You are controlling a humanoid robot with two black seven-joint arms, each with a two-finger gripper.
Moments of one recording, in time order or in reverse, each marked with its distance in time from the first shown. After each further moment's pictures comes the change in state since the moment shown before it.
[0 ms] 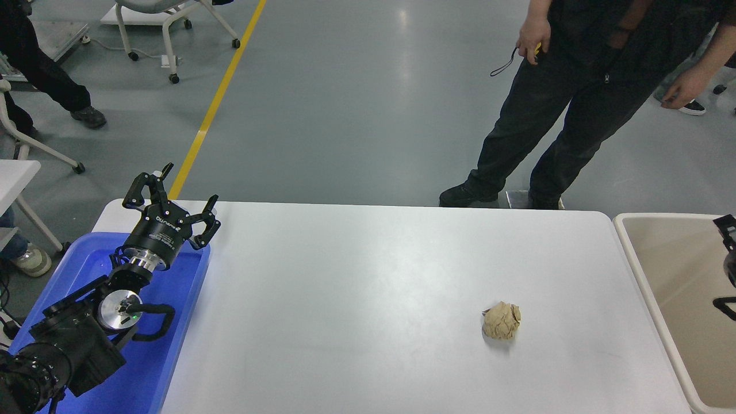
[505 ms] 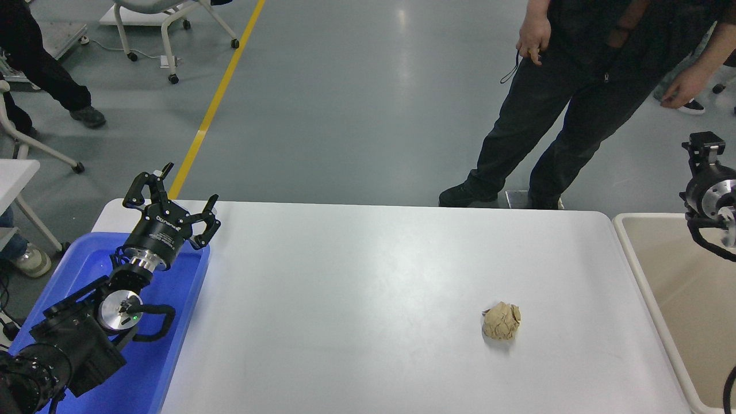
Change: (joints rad) left arm 0.000 0.000 0.000 0.000 -0.001 0.000 0.000; right arm 0.069 -0.108 0.488 0.441 -0.004 0.006 0.020
